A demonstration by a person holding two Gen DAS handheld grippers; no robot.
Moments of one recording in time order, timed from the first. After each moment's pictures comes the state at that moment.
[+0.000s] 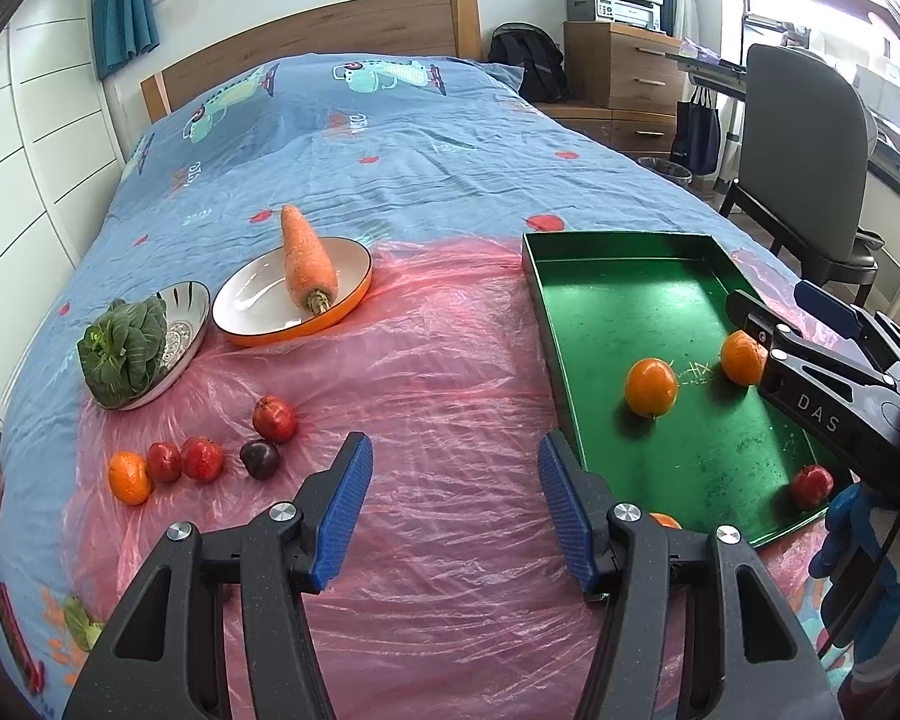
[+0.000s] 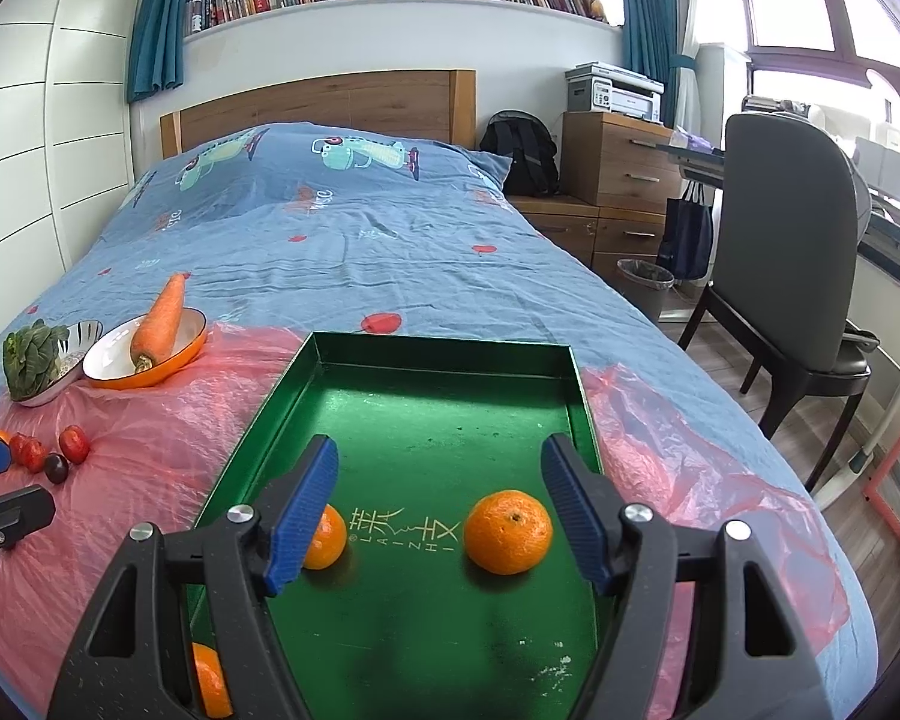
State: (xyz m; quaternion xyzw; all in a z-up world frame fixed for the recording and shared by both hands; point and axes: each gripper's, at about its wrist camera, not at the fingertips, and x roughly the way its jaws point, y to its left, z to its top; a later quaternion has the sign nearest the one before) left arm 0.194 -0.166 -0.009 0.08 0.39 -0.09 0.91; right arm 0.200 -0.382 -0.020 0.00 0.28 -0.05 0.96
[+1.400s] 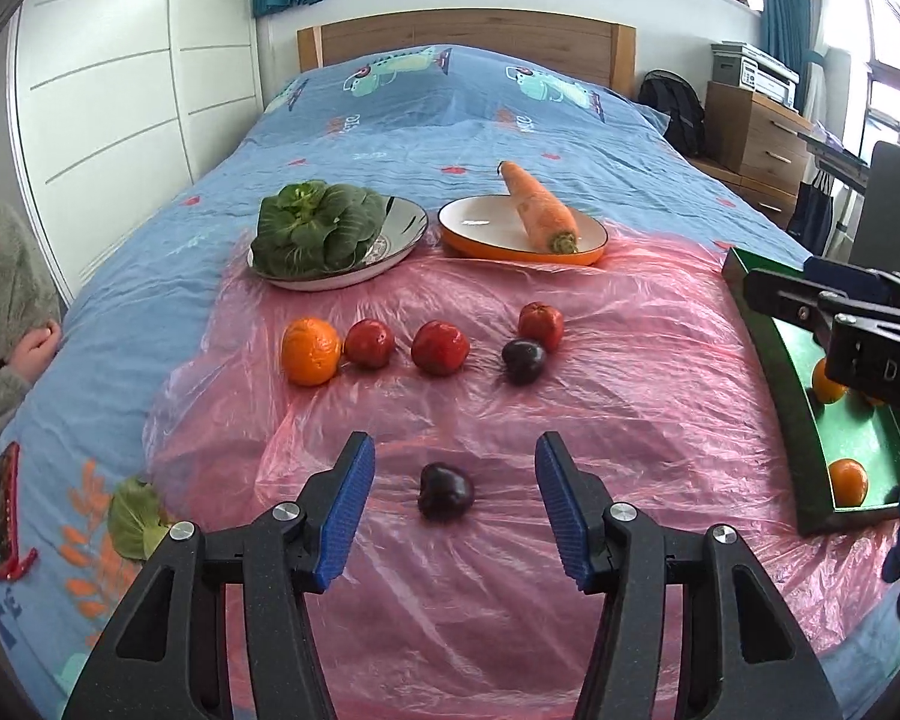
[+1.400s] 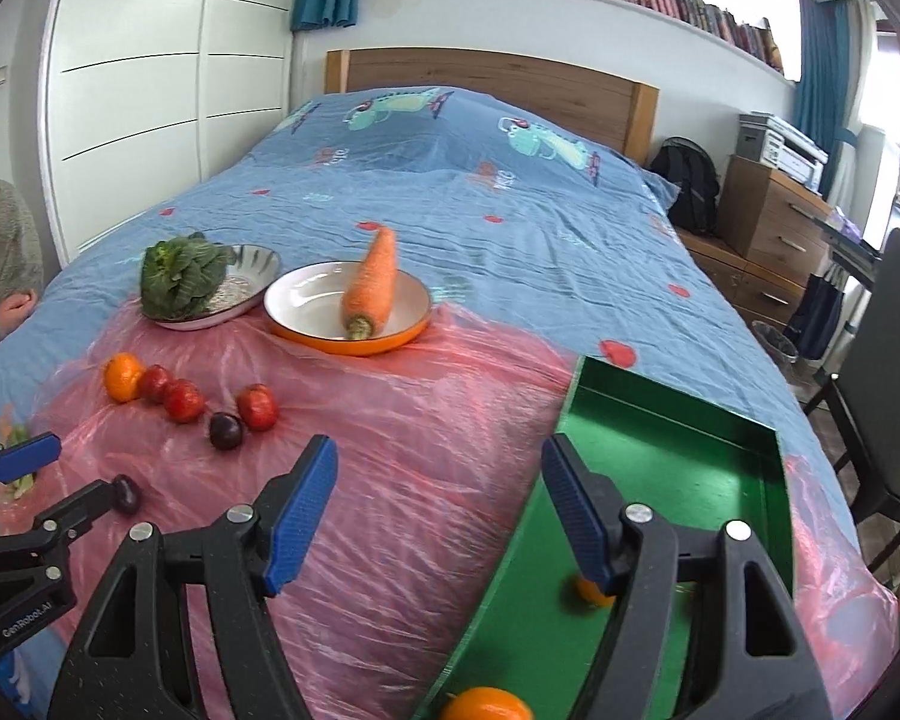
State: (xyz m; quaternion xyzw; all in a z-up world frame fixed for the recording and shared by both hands) left arm 0.161 -0.008 -0.059 -0.02 0.37 0.03 0.93; right arm 0.216 -0.210 -0.011 -0.09 0.32 0.15 0.93
